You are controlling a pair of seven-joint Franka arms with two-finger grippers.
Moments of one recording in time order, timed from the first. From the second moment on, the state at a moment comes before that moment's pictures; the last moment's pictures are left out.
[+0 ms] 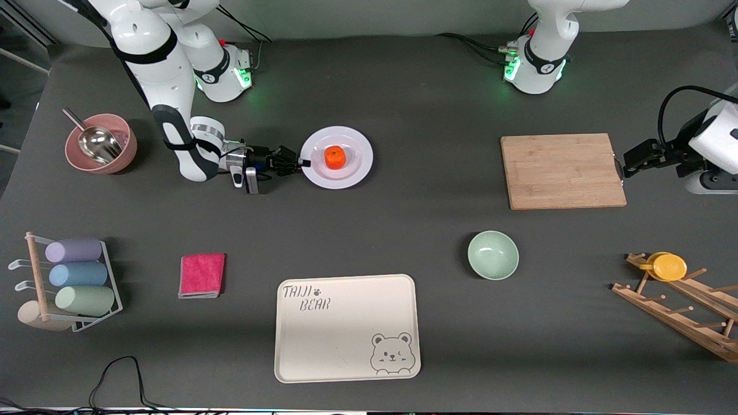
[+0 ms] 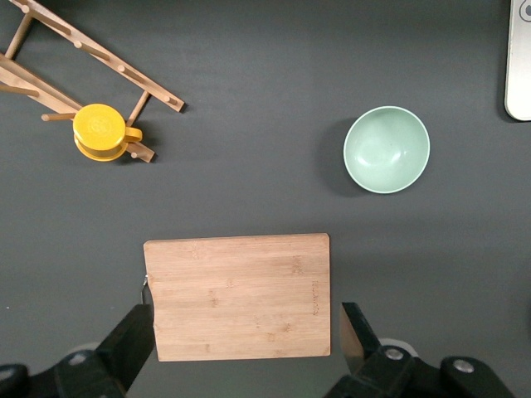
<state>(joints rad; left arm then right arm) -0.05 0.01 0.02 -1.64 0.00 1.62 -0.02 0.48 0.53 -0.25 -2.59 1.87 1.71 -1.63</state>
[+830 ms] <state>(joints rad) -0.05 0.01 0.02 -1.64 0.00 1.57 -0.02 0.48 0.56 -0.25 -2.58 1.89 1.65 -1.45</state>
